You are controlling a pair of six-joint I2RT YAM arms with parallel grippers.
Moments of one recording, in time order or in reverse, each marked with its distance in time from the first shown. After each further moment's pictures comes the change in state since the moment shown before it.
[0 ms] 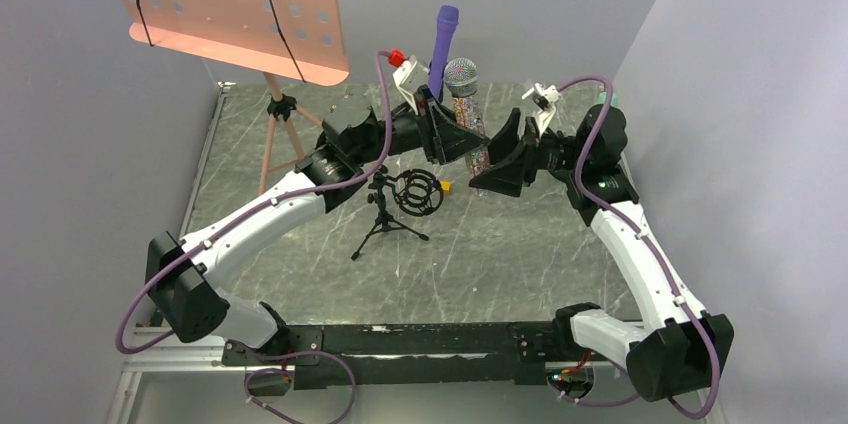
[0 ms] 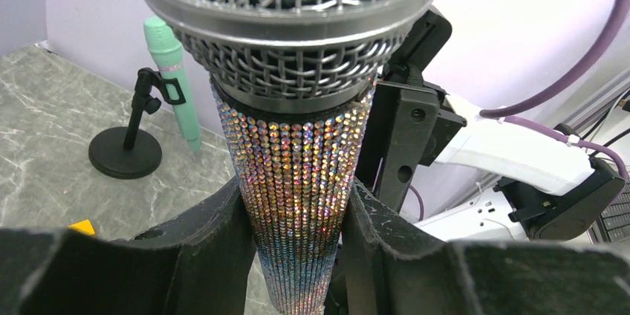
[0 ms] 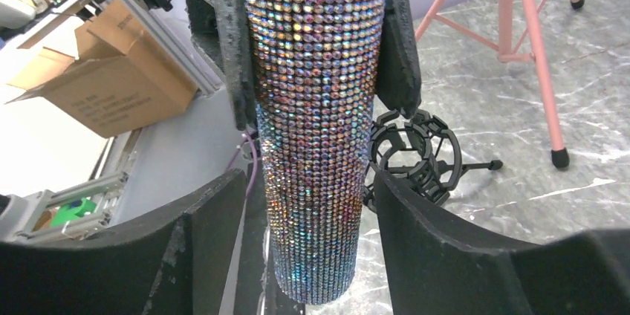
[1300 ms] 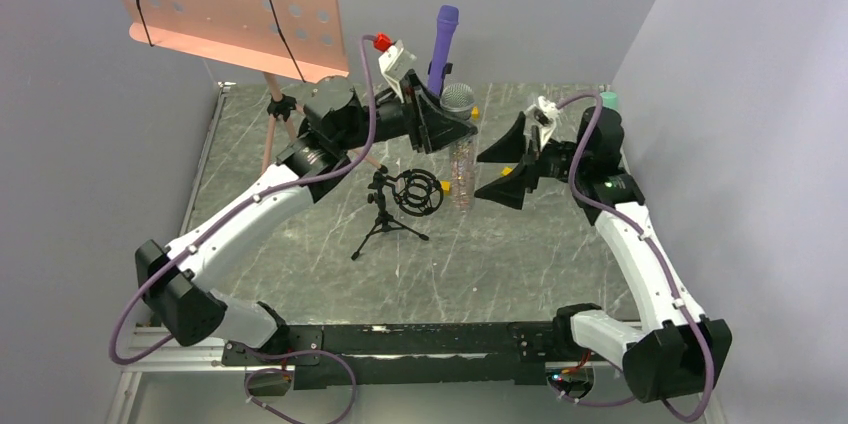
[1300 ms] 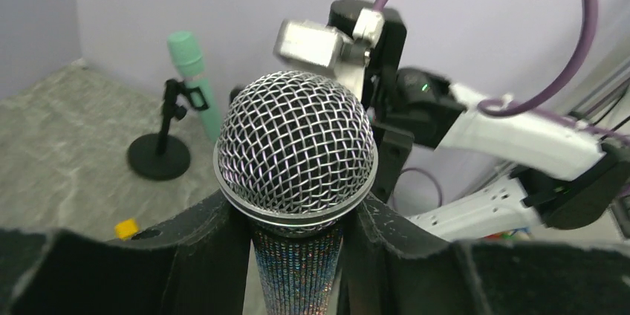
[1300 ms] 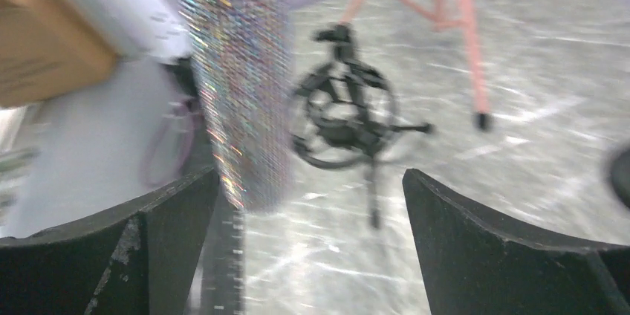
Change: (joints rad) left arm 0.066 -0.004 0.088 -0.051 0.087 0.031; right arm -0.029 -0.002 -0.018 -0.232 -0.005 -0.328
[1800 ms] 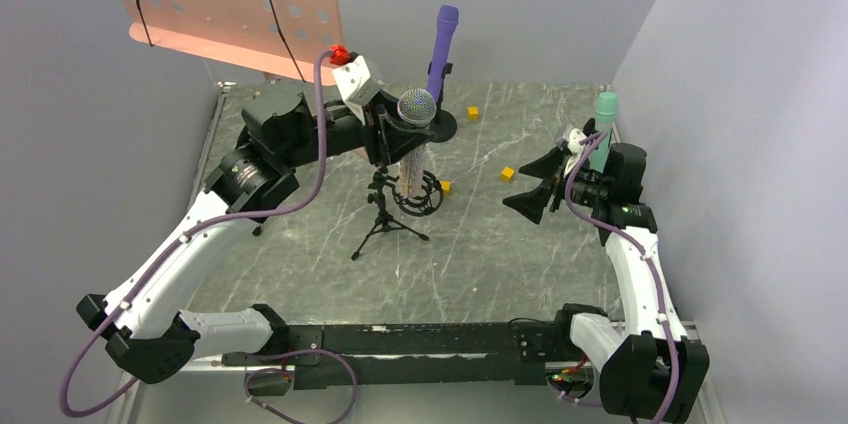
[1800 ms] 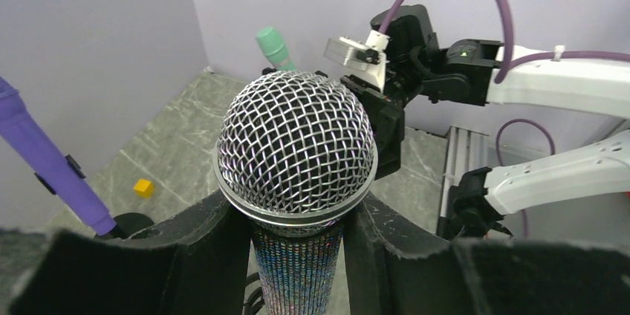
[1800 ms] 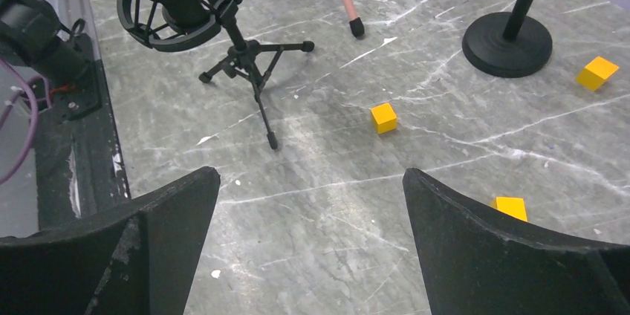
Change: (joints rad) left arm 0.004 -0.229 0.106 -0.520 -0.123 0.473; right arm -0.322 -0.108 -0.230 -0.191 0.121 -0.420
